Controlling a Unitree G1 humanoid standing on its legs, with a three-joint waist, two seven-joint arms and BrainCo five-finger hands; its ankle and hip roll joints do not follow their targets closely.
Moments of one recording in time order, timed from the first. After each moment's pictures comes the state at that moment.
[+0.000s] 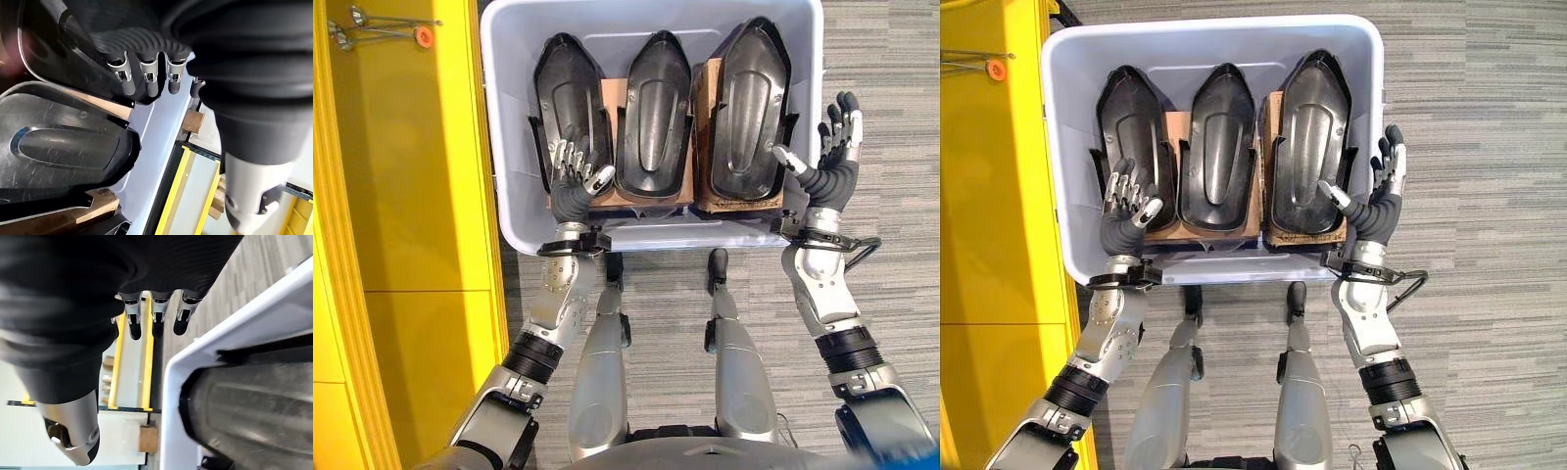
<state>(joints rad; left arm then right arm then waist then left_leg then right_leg) -0.34 0.30 -0.29 0.14 -0.63 -0.45 0.29 -0.37 -0.33 0.13 0.15 0.18 -0.44 -0.52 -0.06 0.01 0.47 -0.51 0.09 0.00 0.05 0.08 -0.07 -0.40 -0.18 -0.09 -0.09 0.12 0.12</state>
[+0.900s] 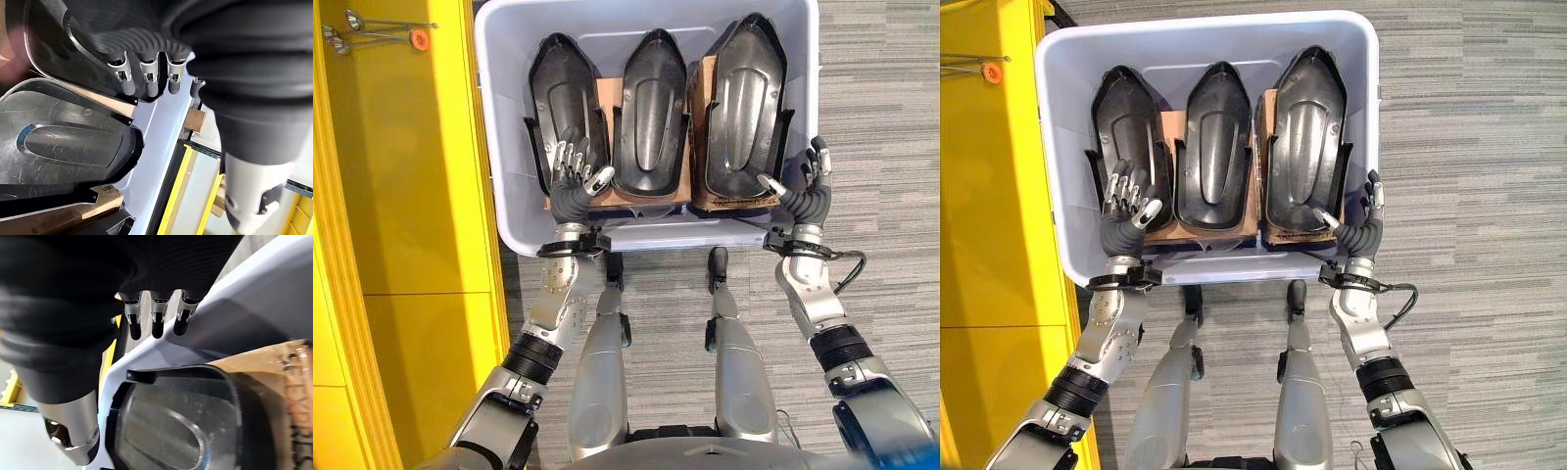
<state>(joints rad) -0.34 0.30 -0.29 0.14 -0.63 -0.45 0.28 -0.40 -0.33 0.17 0.42 0.17 -0.42 -0.55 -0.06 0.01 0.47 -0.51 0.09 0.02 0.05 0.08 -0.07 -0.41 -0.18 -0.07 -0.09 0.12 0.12</state>
